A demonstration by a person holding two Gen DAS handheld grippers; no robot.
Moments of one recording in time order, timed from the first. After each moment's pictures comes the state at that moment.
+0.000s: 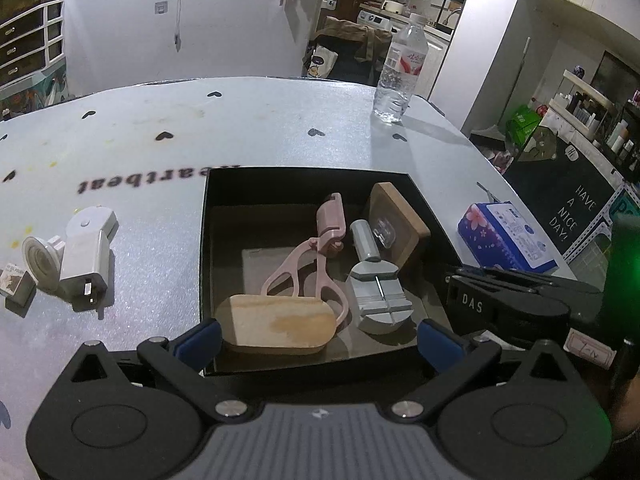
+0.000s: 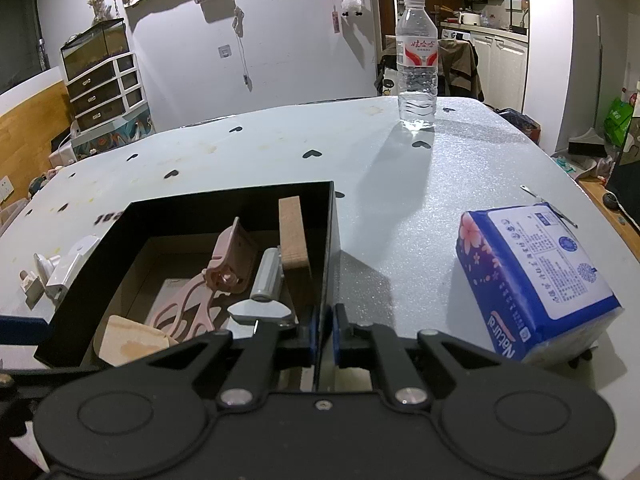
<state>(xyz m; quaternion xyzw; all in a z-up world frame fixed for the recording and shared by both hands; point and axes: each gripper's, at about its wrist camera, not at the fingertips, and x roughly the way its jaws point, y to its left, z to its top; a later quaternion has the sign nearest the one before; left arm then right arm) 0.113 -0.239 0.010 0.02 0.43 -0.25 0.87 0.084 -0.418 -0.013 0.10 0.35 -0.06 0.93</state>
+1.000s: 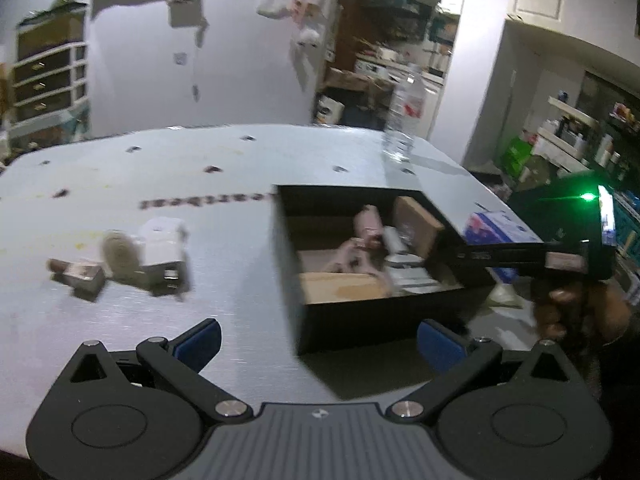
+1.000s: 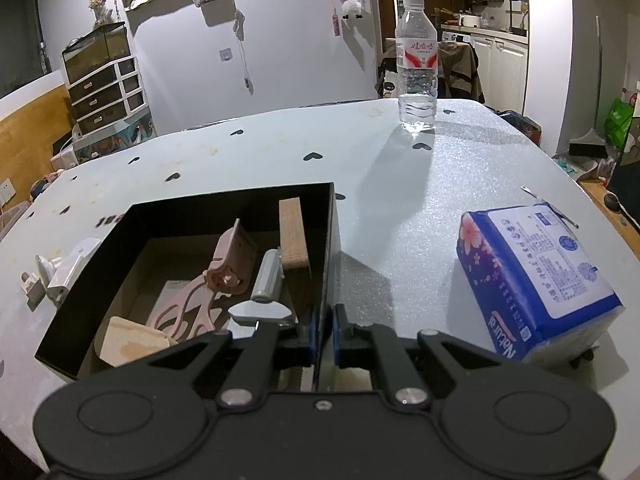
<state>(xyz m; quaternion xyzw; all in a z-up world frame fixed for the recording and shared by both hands) 0.050 -0.152 0.014 0.02 0.34 -0.24 0.91 0.081 -0.419 -0.014 0.10 0.35 -0.06 0.93</state>
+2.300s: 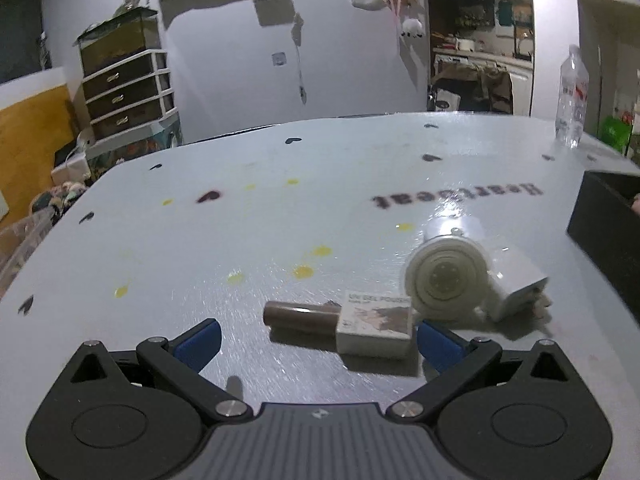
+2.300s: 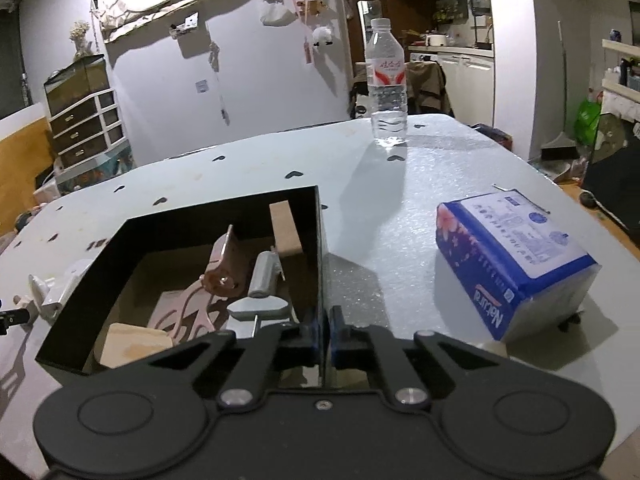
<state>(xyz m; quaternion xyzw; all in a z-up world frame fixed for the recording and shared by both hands) 0.222 0.006 -0.059 0.11 0.31 -0.13 0.93 0.056 -0.402 -0.021 0.12 0.30 -0.11 0.94</state>
